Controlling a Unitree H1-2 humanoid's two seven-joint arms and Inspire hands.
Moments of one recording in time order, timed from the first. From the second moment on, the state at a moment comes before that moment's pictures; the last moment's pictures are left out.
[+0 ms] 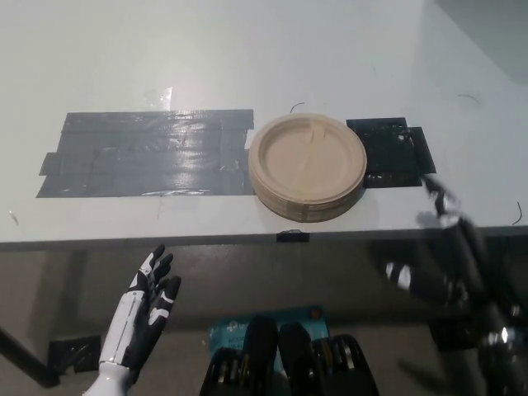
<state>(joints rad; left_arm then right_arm) 0.05 0.09 -0.06 -0.19 0.14 0.06 -0.03 -0.20 -0.24 0.14 -0.14 -0.46 -0.11 -0.07</state>
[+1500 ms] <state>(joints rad) 0.01 0.10 -0.07 -0.20 0.15 0.07 -0.04 -0.62 -0.41 0.52 0.23 -0.88 -0.21 0.07</state>
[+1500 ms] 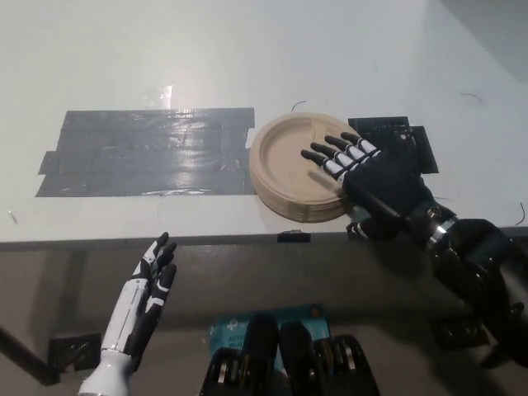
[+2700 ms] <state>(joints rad) 0.00 0.11 -0.08 -0.20 0.15 0.09 -0.04 -0.67 -0.40 0.50 0.28 -0.94 -0.22 0.08</state>
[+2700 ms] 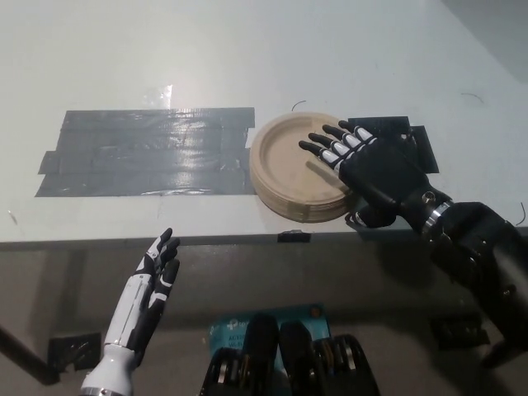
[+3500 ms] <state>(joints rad) -0.01 0.11 -0.08 -0.20 0.15 0.09 -0.04 -0.69 -0.38 0.52 0.37 -0.97 -0.24 0.06</state>
